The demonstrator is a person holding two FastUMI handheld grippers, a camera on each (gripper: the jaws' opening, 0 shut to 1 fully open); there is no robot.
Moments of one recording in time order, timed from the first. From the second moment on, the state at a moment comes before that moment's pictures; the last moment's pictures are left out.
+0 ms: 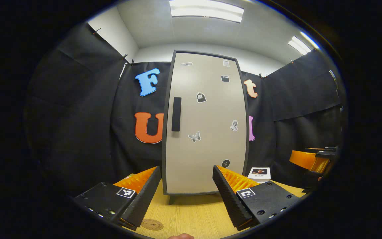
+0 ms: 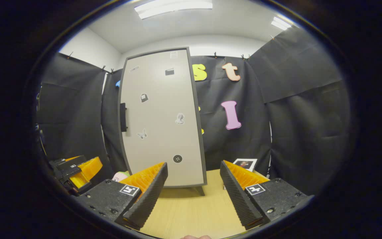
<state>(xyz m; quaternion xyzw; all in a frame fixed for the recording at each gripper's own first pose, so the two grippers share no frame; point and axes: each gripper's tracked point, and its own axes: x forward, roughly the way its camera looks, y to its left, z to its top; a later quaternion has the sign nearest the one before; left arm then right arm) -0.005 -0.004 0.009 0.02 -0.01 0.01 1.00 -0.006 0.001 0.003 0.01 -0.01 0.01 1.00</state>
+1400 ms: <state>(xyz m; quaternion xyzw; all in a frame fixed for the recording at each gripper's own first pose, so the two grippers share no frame) -0.017 -0.008 0.005 0.04 0.00 0.01 1.00 0.063 0.068 0.046 0.00 -0.01 0.12 0.99</state>
